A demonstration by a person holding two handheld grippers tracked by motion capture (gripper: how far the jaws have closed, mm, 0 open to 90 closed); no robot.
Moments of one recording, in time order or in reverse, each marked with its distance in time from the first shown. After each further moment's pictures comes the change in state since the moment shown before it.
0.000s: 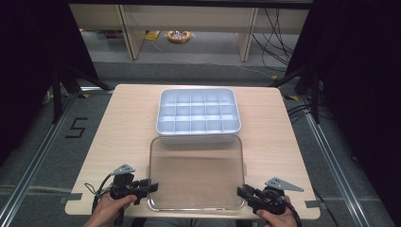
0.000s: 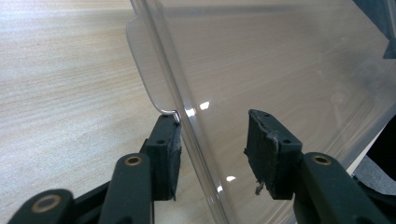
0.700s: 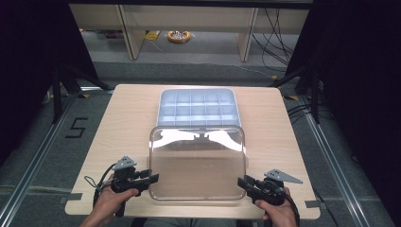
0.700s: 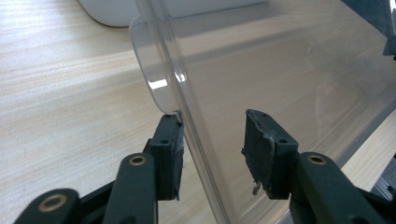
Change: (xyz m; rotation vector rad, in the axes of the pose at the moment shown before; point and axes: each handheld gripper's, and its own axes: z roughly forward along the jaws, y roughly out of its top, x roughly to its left) left arm -0.008 0.026 -0.002 -0.051 0.056 0.089; right arm -0.003 0.023 0.008 -0.048 -0.052 -0.015
